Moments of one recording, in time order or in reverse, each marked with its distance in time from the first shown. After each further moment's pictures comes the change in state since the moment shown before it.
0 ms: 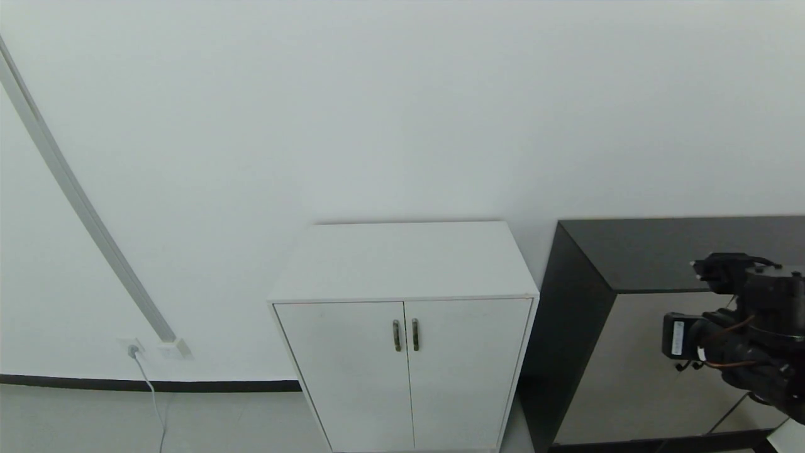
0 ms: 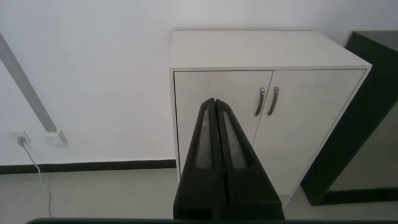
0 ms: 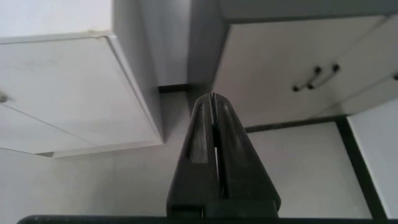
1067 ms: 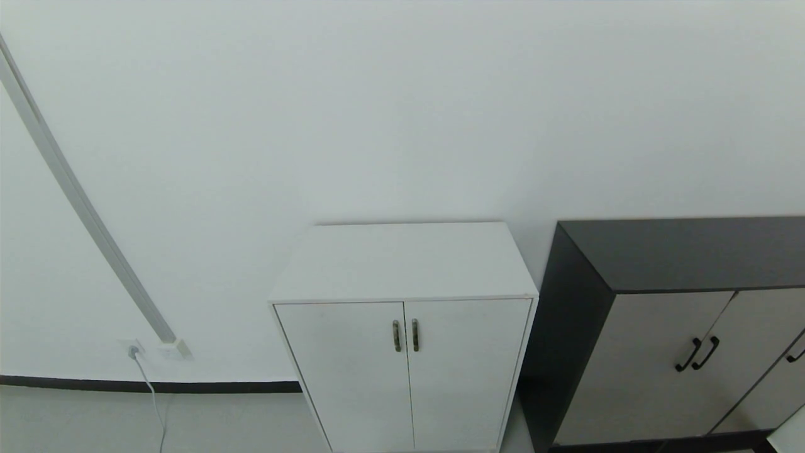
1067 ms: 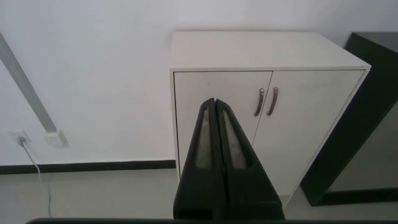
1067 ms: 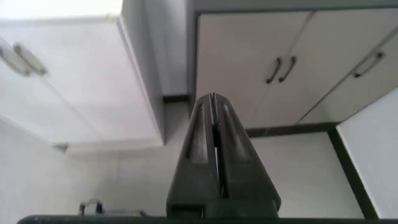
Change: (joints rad) left arm 0.000 0.000 0.000 0.000 0.000 -0.001; right arm -0.053 -0.991 0.165 0.686 0.139 -0.087
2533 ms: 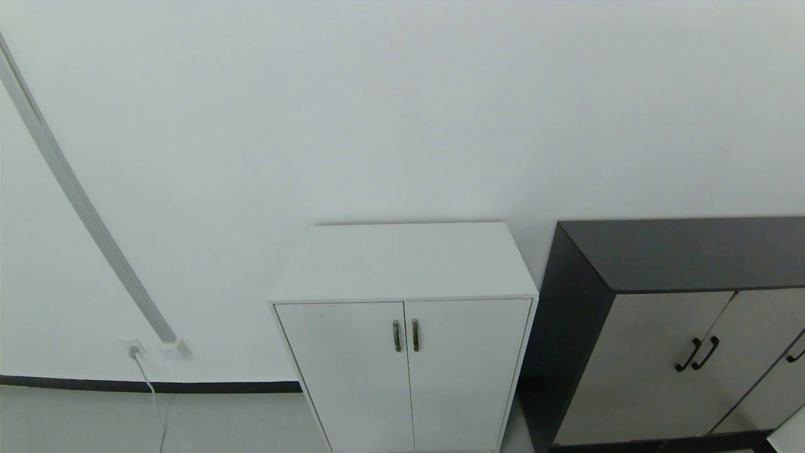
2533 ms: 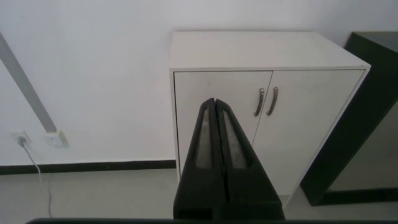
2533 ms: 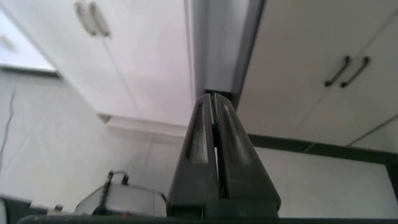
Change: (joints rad) left arm 0.000 0.000 0.000 0.000 0.000 0.001; right arm -0.060 -0.254 0.245 0.034 0.252 -0.037
